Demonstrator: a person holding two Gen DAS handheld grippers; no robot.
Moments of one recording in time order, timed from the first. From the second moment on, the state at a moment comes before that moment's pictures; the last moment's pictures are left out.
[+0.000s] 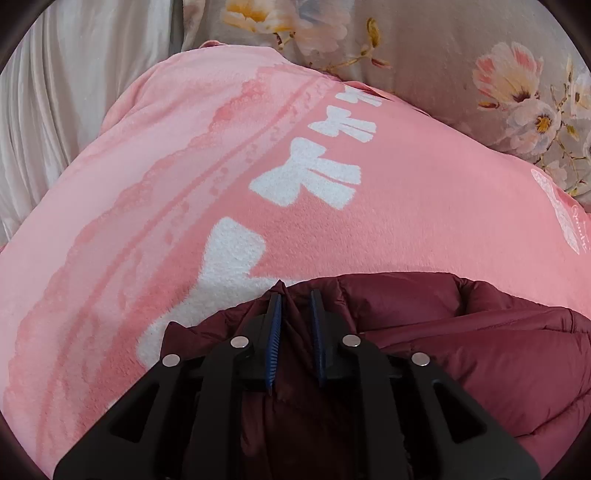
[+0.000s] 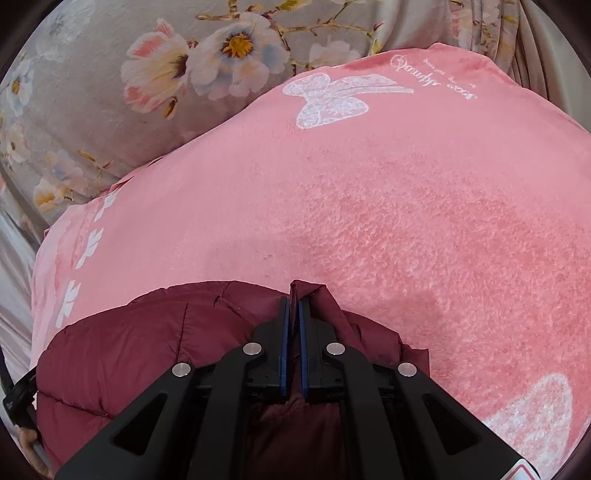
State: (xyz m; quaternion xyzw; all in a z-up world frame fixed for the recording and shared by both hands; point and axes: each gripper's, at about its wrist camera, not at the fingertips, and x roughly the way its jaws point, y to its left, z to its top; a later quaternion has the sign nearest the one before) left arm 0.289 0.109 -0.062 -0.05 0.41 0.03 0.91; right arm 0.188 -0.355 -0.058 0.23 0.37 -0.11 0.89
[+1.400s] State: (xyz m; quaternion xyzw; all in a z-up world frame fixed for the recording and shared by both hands) left arm 0.284 -0.008 -0.056 0.03 0.42 -0.07 0.90; right arm 0.236 -0.196 -0.055 0.09 0.41 0.01 0.91
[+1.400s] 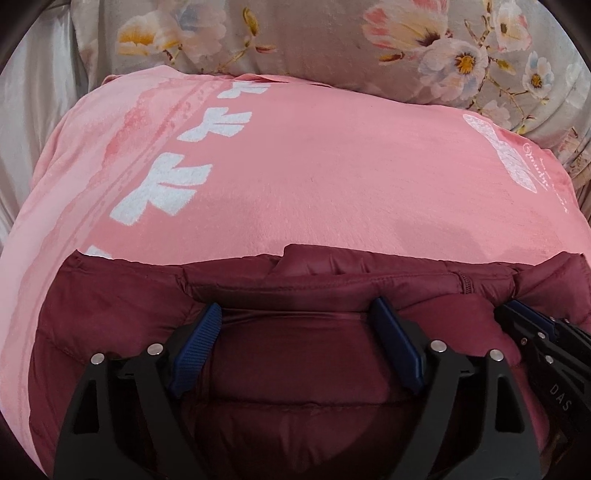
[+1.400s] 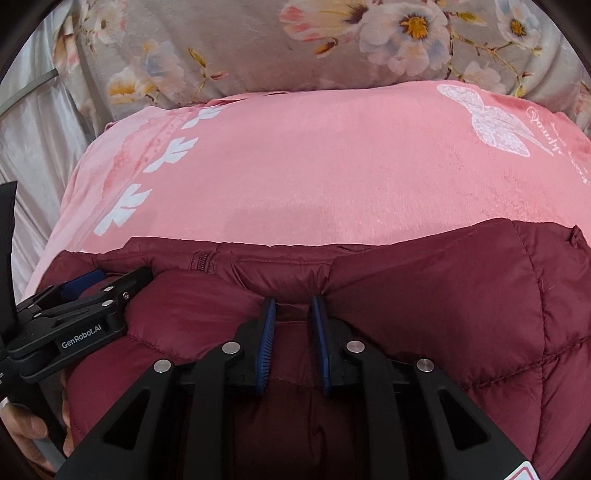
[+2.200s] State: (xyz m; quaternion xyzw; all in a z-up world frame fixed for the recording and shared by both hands) left arm 0.288 -0.017 -0.062 0.05 0.42 -0.06 0.90; right arm 0.238 -0.194 -0.058 0.09 0.41 0.01 0.91
